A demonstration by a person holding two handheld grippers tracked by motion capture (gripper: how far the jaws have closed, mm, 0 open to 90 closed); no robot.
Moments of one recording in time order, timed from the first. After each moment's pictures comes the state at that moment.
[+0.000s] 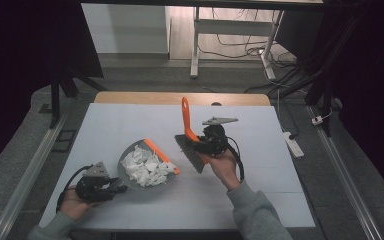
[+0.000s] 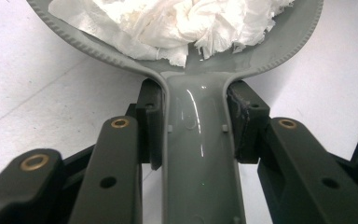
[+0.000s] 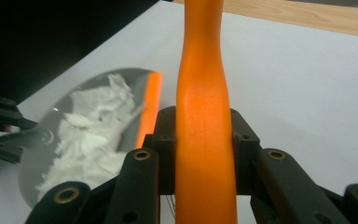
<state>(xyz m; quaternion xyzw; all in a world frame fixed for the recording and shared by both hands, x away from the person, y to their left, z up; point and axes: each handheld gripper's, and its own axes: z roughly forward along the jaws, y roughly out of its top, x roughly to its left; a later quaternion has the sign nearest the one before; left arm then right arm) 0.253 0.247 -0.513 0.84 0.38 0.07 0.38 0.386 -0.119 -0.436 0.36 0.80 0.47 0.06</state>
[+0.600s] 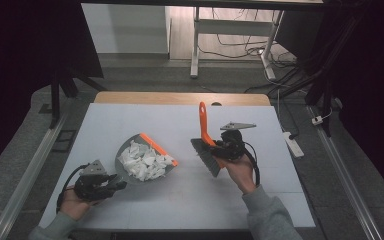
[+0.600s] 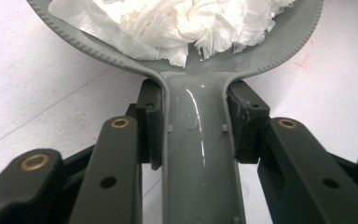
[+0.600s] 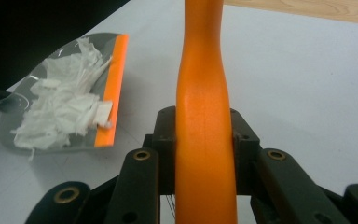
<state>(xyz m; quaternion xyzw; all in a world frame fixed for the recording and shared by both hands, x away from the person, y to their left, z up) 0.251 0.246 -0.506 0.82 0.40 0.09 0.39 0.379 -0.165 -0.444 0.37 0.80 0.46 0.07</state>
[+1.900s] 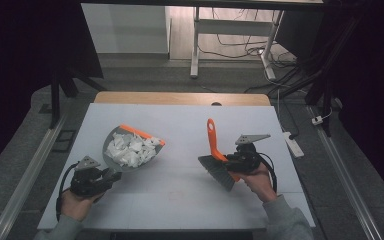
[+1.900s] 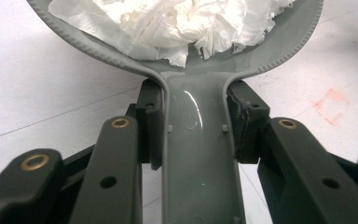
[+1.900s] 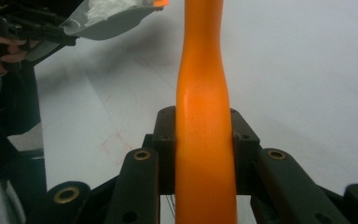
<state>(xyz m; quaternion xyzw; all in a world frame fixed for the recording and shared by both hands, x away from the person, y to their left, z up) 0.247 0.246 -0.493 0.75 0.52 0.14 0.39 0.365 -0.211 -0.465 0.30 0.83 0.47 -0.02</state>
